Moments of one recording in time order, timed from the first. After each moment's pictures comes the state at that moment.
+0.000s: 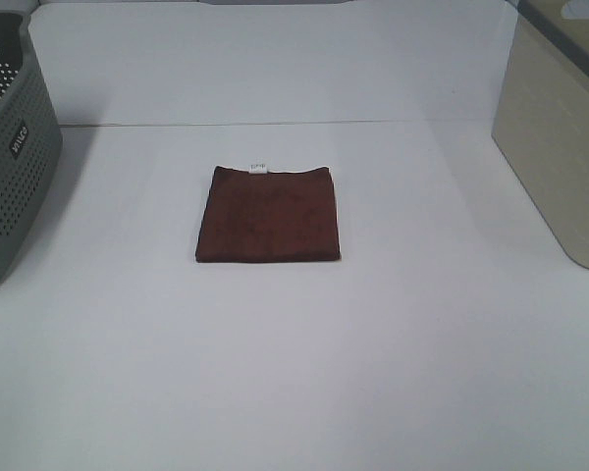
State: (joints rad) left arm 0.02 -0.01 -0.50 0.00 1.05 0.03; right arm -0.07 0.00 -0.46 0.07 1.11 -0.13
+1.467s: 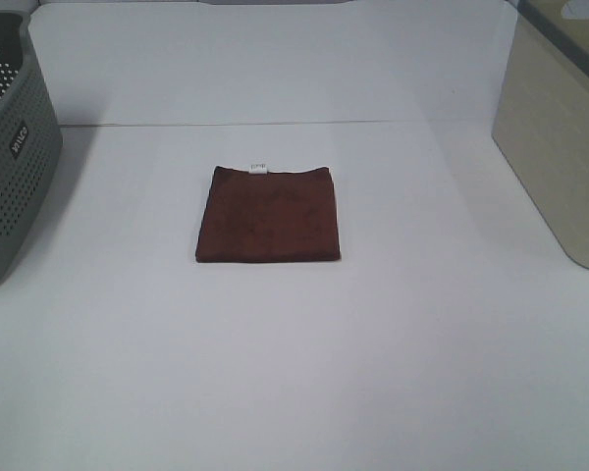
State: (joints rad) left arm 0.02 -0.01 -0.50 0.00 1.05 0.03; right arm -0.07 0.00 -0.46 0.07 1.11 -0.13
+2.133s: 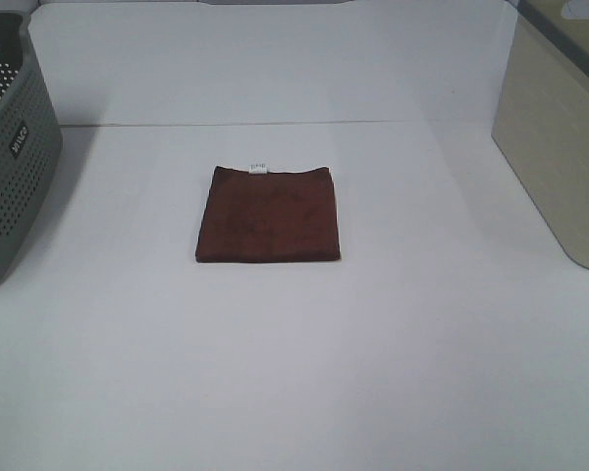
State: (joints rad) left arm 0.02 -0.01 -0.50 0.00 1.05 0.03; right arm -0.07 0.01 -0.46 0.05 1.09 -0.13
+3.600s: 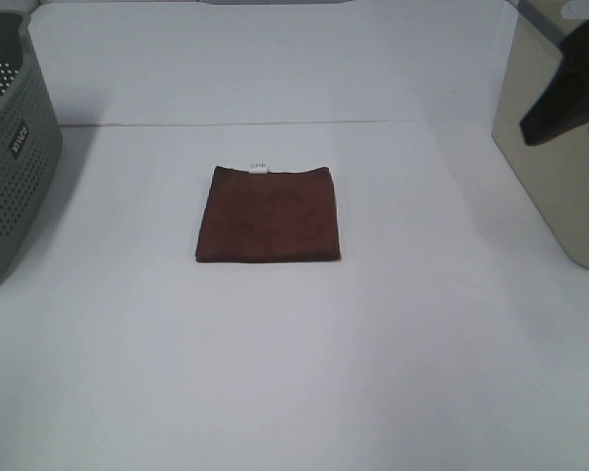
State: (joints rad) left arm 0.02 -0.01 -0.50 0.00 1.05 0.03; right arm 0.09 1.34 -1.10 0.38 0.95 -0.25
